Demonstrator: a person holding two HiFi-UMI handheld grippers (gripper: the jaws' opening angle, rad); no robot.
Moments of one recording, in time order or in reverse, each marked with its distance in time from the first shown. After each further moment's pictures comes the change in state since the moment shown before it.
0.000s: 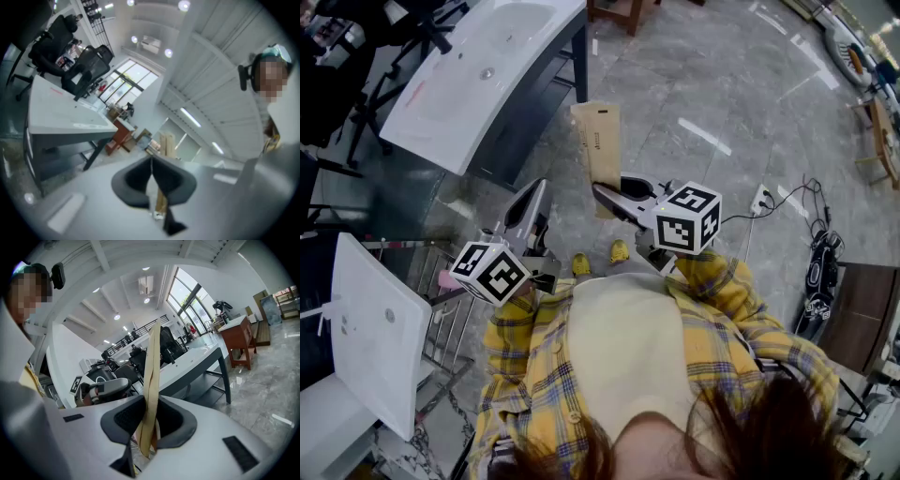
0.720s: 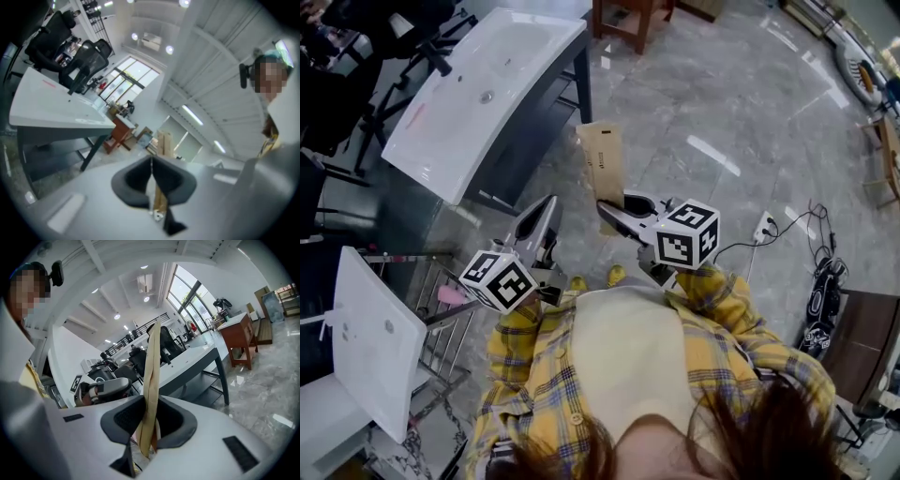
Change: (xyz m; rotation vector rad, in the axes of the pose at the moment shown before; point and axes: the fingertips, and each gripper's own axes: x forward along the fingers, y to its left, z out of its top) left arm 0.072 -0.001 -0.013 0.003 0.024 0.012; right arm -0.011 -0.065 0.020 0.007 0.019 0.030
